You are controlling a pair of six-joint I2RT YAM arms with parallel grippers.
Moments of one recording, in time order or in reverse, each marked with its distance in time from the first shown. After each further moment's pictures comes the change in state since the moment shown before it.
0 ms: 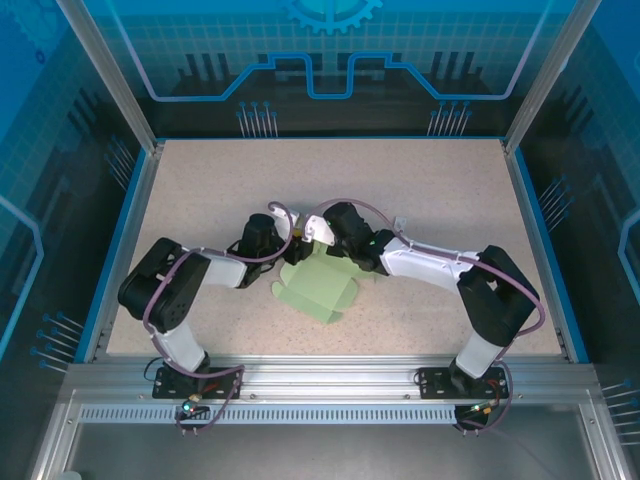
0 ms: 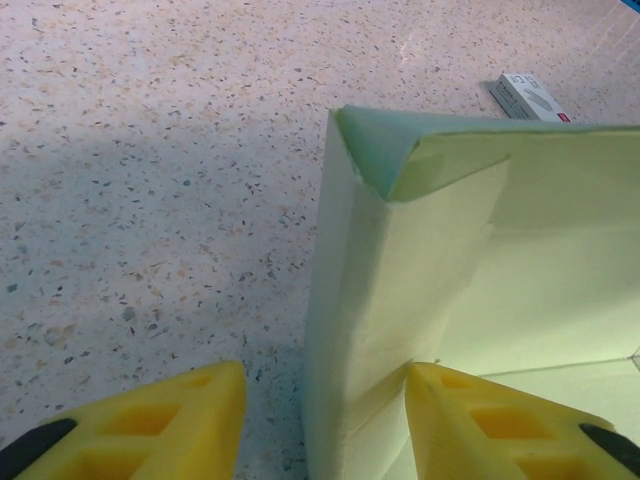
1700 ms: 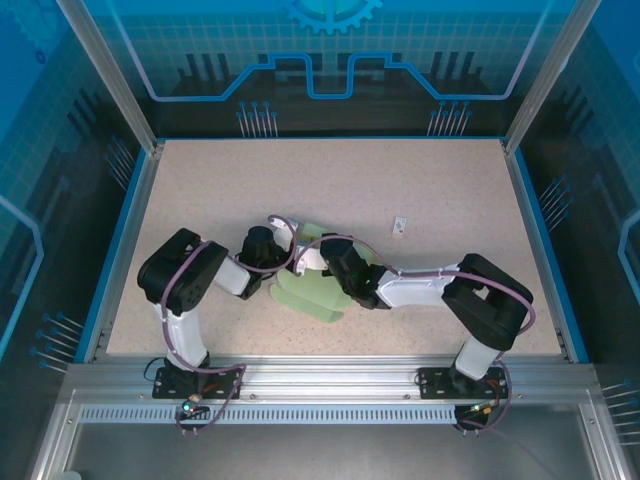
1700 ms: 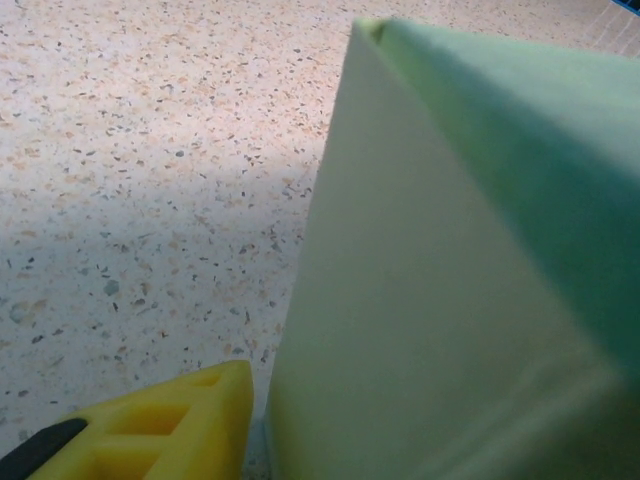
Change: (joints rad) left arm 0.000 0.148 -0.088 0.307 0.004 0.006; right arm 0.146 0.009 -0.253 0.497 0.194 -0.278
